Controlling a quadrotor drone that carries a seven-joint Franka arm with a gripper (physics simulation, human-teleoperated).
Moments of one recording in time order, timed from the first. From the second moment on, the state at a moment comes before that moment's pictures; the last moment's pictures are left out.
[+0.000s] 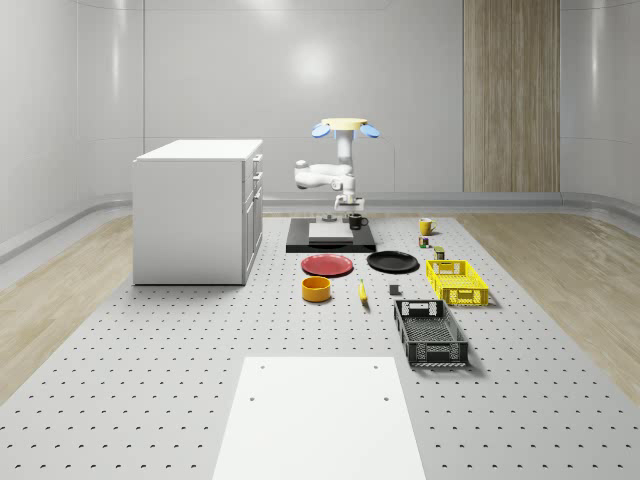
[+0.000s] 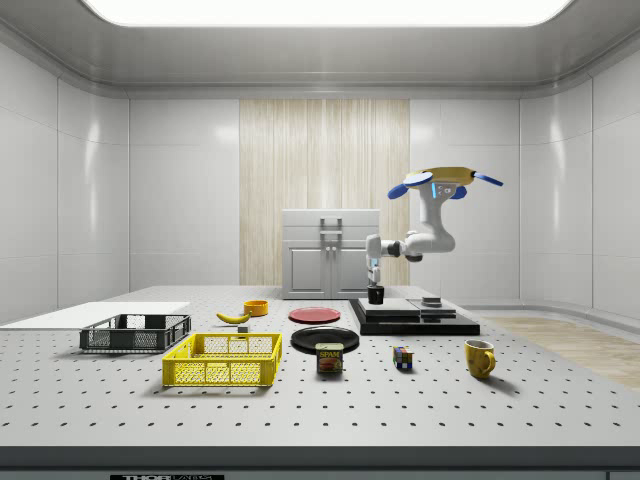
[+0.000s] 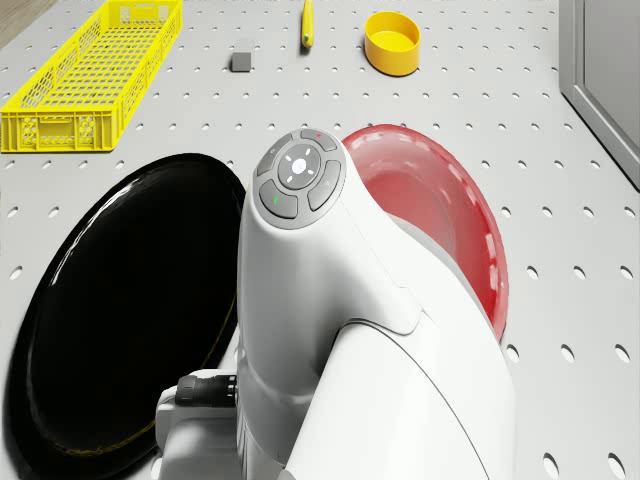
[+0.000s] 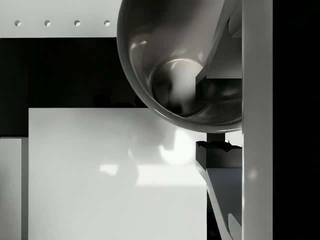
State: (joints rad) arm -1.27 -1.52 1.45 -2.82 -1.70 1.56 1.74
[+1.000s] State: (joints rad) arm -1.28 -1.55 1.46 -2.82 -1.68 1.59 1.75
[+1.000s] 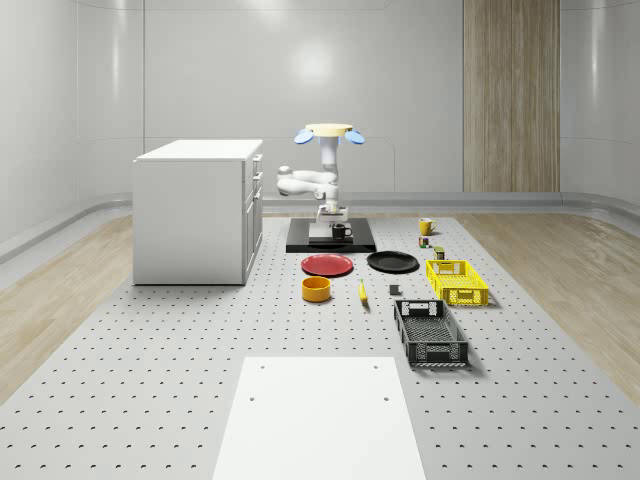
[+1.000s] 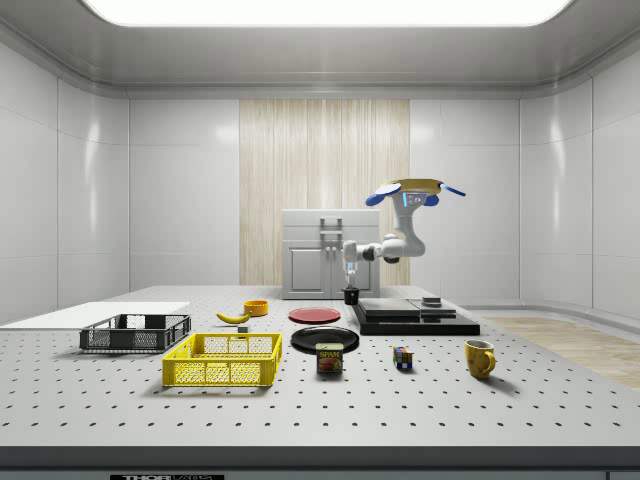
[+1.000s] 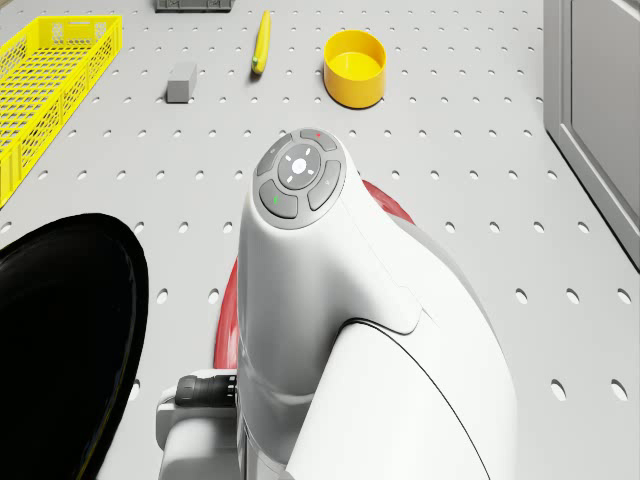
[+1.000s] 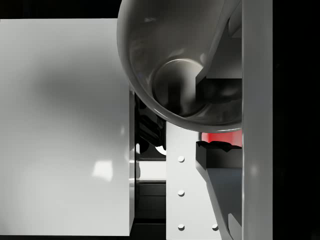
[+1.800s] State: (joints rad) arm -1.23 -1.57 1.46 -2.82 -1.67 1.61 1.69
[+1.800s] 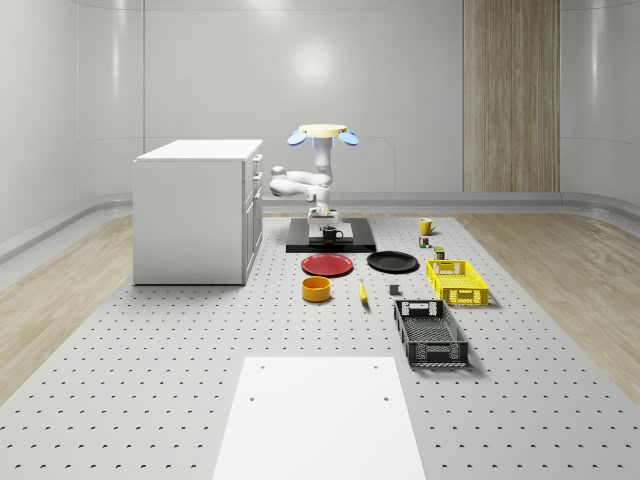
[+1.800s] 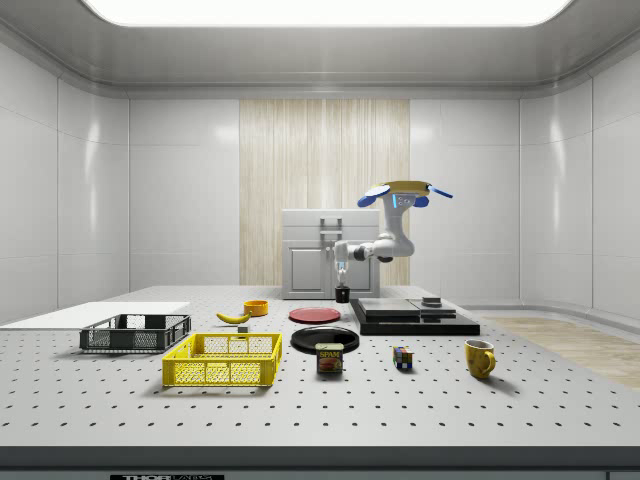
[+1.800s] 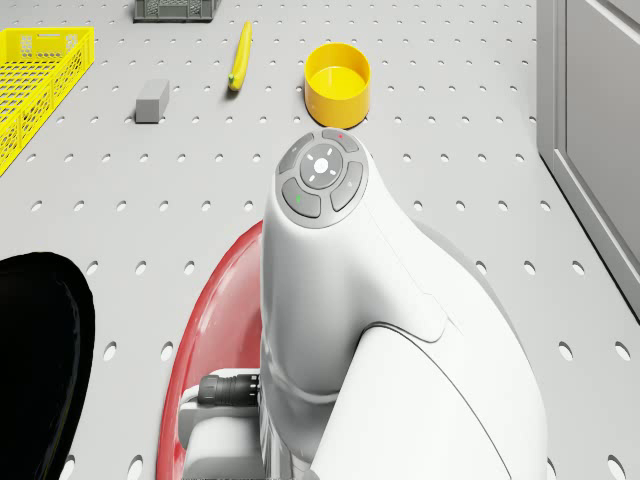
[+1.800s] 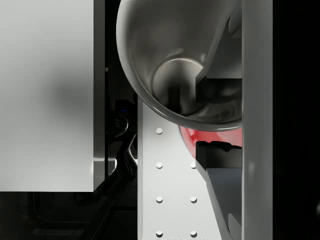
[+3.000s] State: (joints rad) arm -1.49 -1.59 1.40 -2.52 -1.70 1.69 1.67
